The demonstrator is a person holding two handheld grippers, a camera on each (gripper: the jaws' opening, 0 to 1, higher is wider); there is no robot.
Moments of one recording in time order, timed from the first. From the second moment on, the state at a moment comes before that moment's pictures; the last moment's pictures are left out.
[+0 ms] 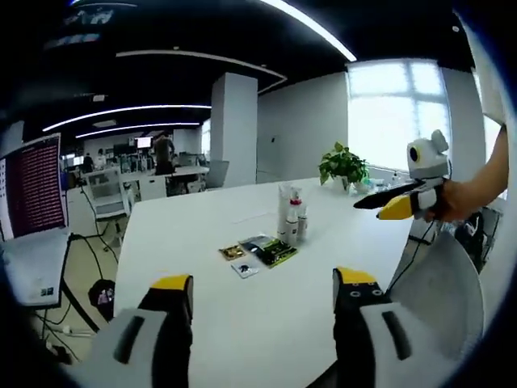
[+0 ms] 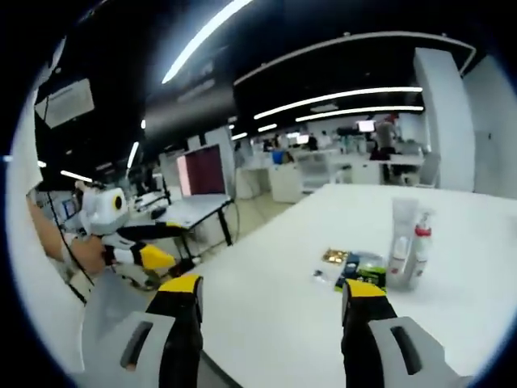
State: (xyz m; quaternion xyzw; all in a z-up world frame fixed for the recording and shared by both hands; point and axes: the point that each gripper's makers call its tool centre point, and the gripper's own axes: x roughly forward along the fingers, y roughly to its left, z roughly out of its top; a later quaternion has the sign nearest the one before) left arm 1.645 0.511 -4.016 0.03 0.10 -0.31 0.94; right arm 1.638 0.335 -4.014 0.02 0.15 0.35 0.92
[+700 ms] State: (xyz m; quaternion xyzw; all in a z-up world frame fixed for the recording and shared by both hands) left arm 1.640 0.508 -4.052 0.13 0.11 -0.28 0.94; right arm 1.637 0.346 -4.035 -0.01 0.13 0.36 0.92
